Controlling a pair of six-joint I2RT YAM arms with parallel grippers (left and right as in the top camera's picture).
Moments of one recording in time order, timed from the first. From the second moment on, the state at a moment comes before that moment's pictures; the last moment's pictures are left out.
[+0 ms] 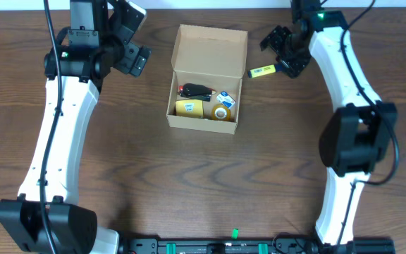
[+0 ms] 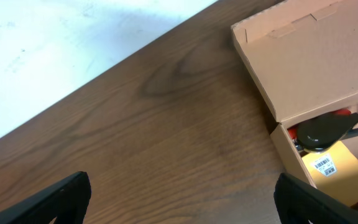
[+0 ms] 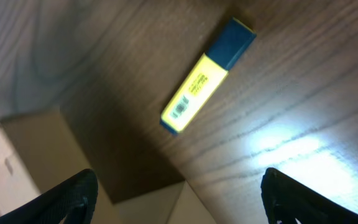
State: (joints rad) left arm -0.09 1.65 1.65 -0.79 0.07 0.46; right arm 0.12 2.27 2.10 -1.09 -0.17 0.94
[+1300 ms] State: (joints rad) left arm -0.09 1.65 1.65 -0.81 0.07 0.46; right arm 0.12 2.54 2.24 -1.15 -0.16 1.10
